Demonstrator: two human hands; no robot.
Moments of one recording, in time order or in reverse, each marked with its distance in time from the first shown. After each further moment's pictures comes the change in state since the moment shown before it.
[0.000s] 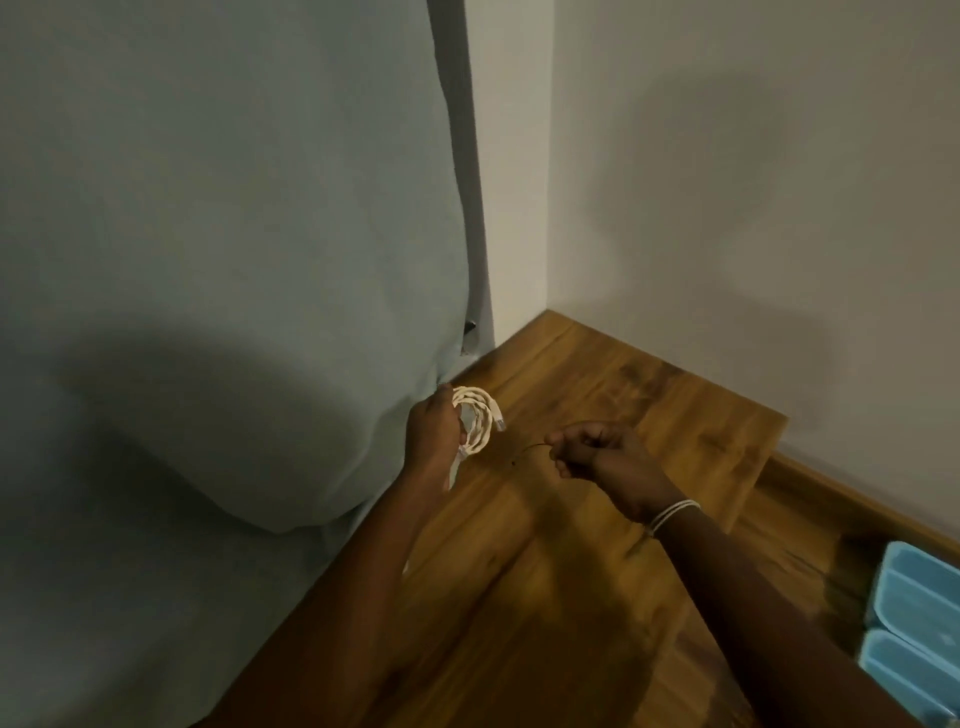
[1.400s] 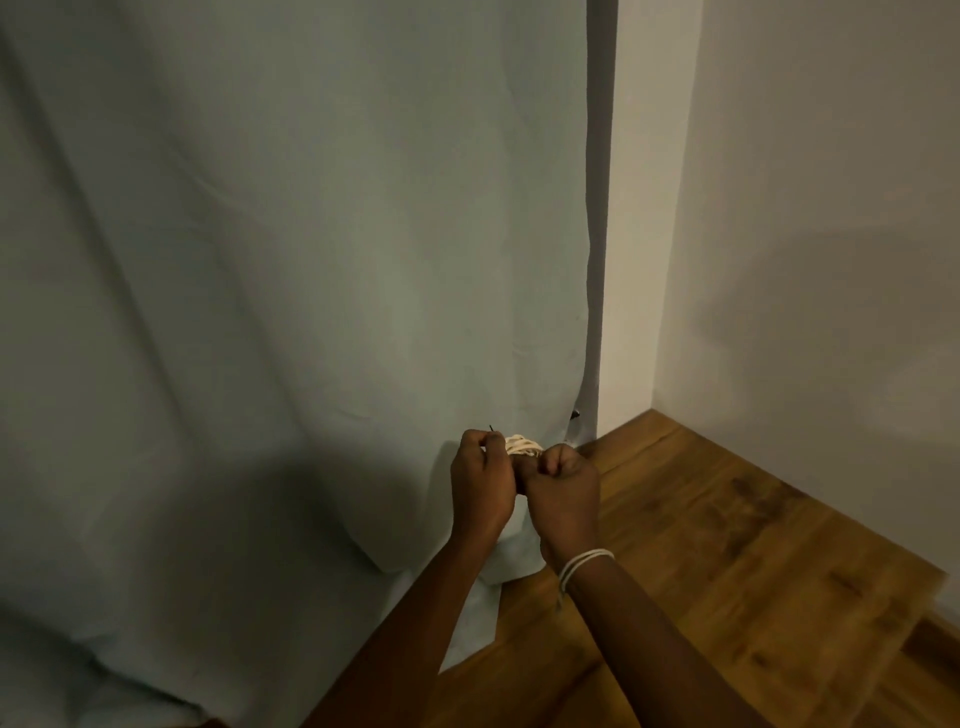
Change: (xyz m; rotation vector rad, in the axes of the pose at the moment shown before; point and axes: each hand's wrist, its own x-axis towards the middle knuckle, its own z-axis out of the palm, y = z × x) left_hand -0.031 0.025 -0.079 0.012 0.283 0.520; right_hand 0.007 -0.088 0.193 0.121 0.351 -0.238
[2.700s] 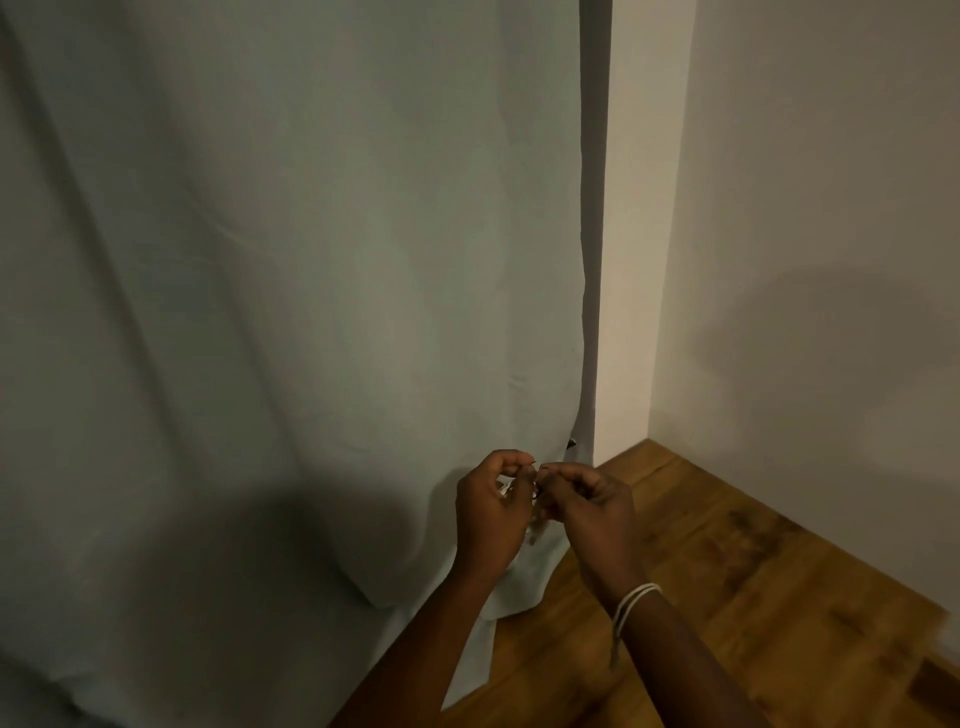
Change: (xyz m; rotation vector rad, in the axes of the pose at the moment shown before) left_hand -0.002 0.000 0.005 0.087 -0.065 0.359; right_hand 0.024 0.001 -0.038 0.030 -0.148 -0.167
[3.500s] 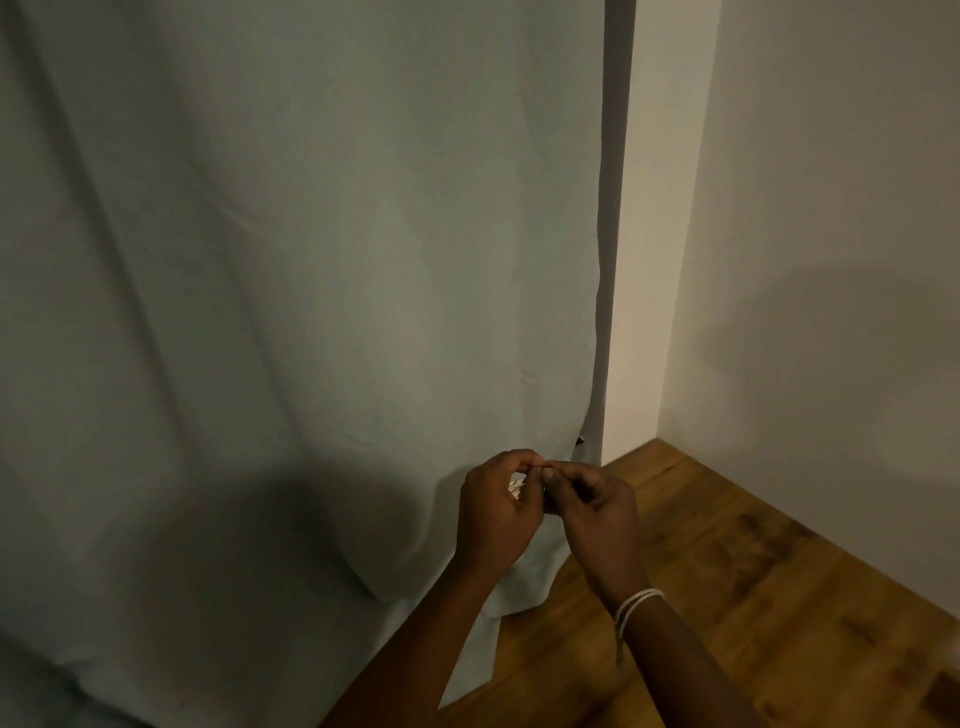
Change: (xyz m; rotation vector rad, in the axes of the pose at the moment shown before) left_hand 0.006 -0.012 -0.006 0.098 -0.035 0.222; right_hand 0.002 0.008 0.008 -0.065 -0.049 -0.074
